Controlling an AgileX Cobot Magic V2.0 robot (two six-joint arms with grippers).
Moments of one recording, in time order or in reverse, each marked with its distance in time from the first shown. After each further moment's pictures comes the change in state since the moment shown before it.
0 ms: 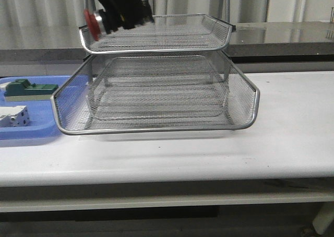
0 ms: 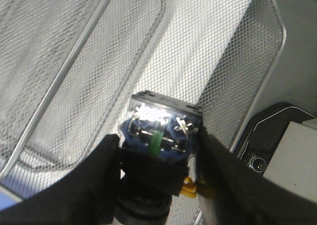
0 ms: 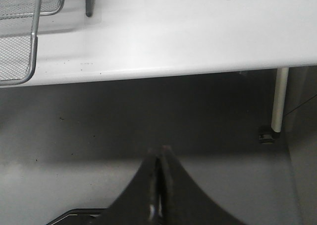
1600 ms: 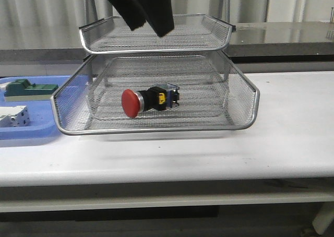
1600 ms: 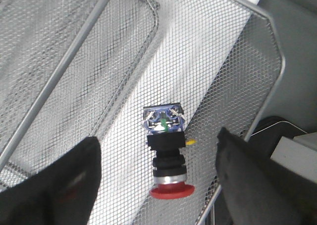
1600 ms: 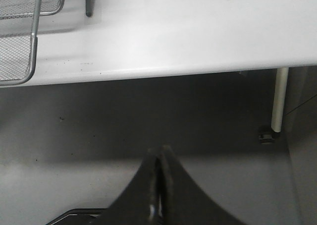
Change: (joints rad) left arm -0.026 0.032 -0.024 -0.008 -0.033 -0.082; right arm 0.000 0.000 0.000 0.000 0.000 0.000
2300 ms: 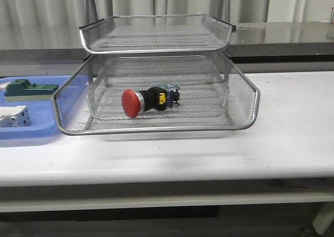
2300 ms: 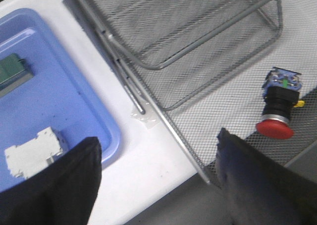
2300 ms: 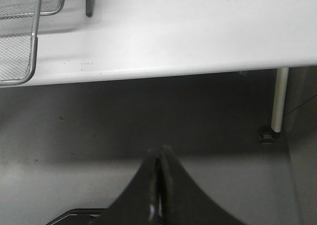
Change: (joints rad) left arm 0.369 -0.436 0.409 -0.051 -0.197 -0.061; right arm 0.000 0.000 0.000 0.000 0.000 0.000
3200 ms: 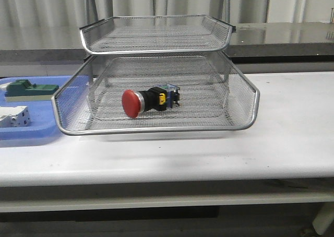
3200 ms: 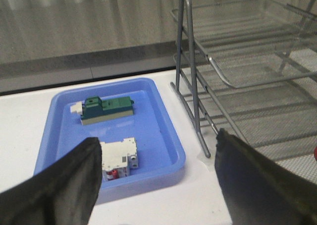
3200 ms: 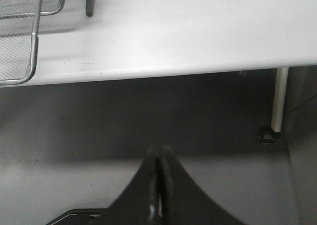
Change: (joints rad) left arm 0.149 -0.885 0.883 -0.090 -0.637 -0.015; right arm 0.000 0.000 0.000 0.000 0.000 0.000
